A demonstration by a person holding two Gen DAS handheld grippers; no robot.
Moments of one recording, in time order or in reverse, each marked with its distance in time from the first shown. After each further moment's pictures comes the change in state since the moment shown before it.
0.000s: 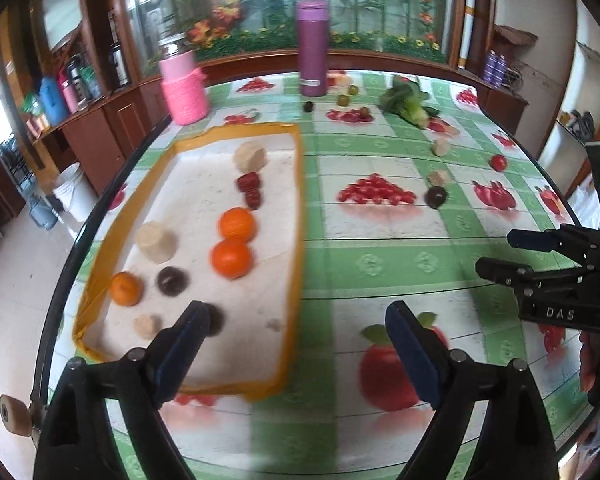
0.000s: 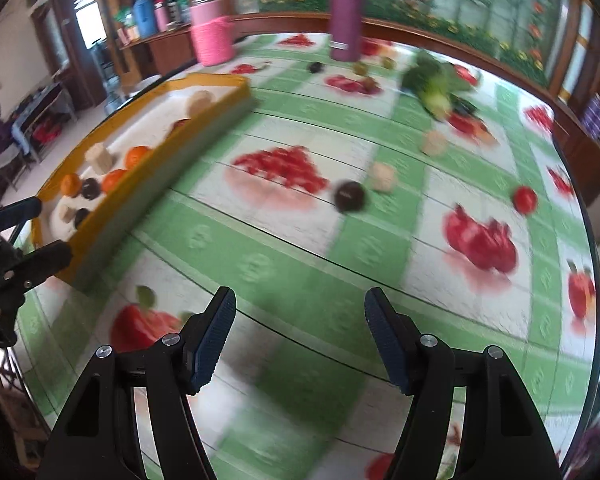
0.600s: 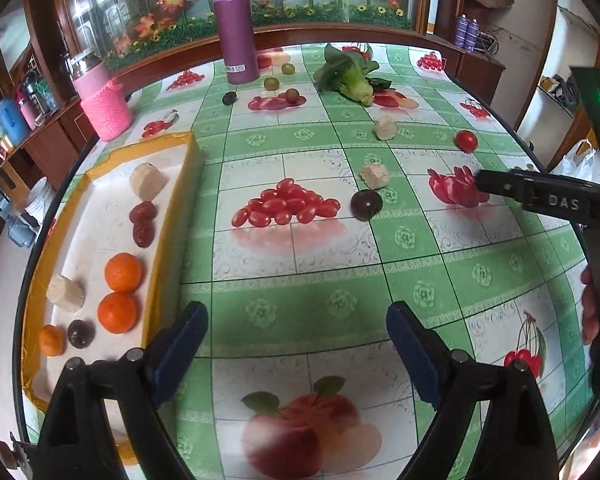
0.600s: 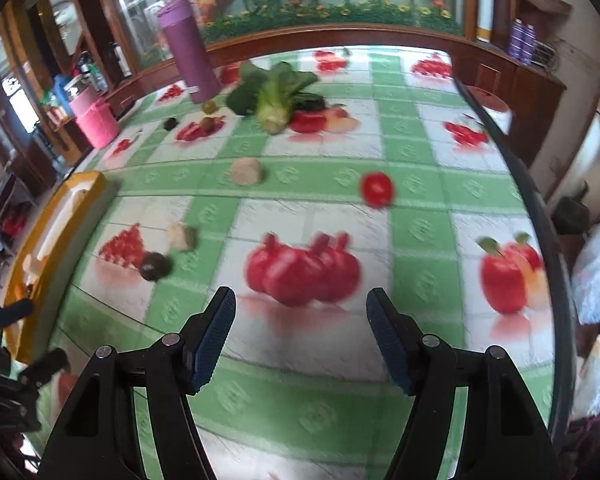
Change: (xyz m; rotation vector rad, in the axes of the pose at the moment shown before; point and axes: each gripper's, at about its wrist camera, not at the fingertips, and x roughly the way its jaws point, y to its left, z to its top) left arm 0.044 -0.079 0.041 0.075 0.096 -0.053; right arm 0.003 -0.118 0.038 0.214 -0.072 -0.006
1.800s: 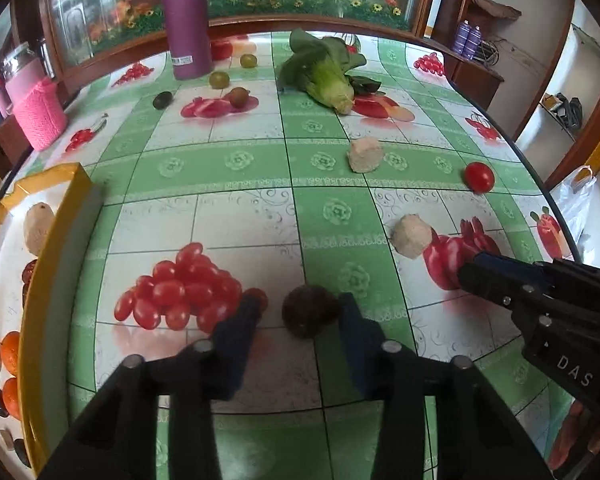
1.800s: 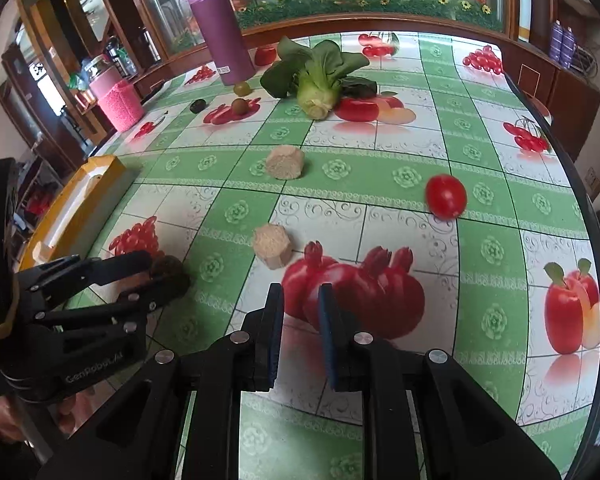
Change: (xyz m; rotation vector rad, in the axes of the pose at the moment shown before) left arm 0.083 -0.043 0.061 -0.037 0.009 -0.091; right arm 0.032 -0.004 0.001 -0.024 0.049 0.074
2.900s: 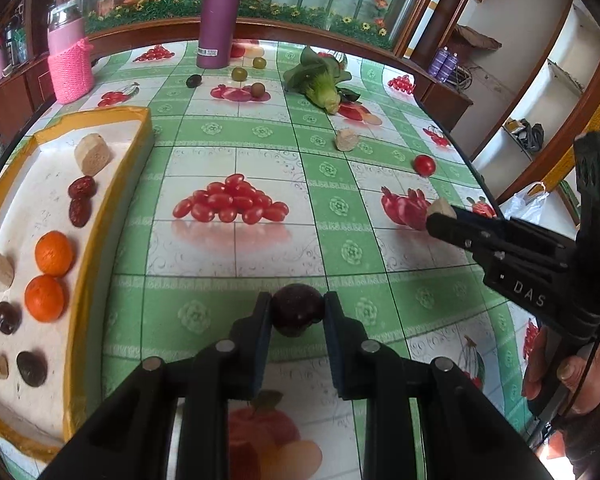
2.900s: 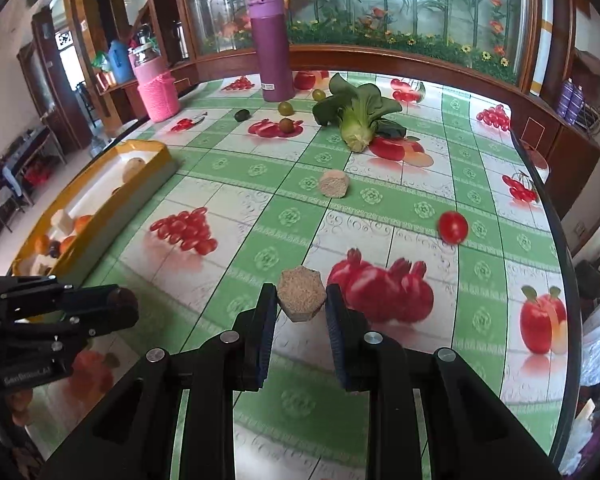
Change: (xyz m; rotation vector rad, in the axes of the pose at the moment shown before) left arm -0.082 0.050 -0.060 -0.084 -0.014 -0.181; right arm -0.045 0.055 -0.022 -0.148 -0.085 -0.050
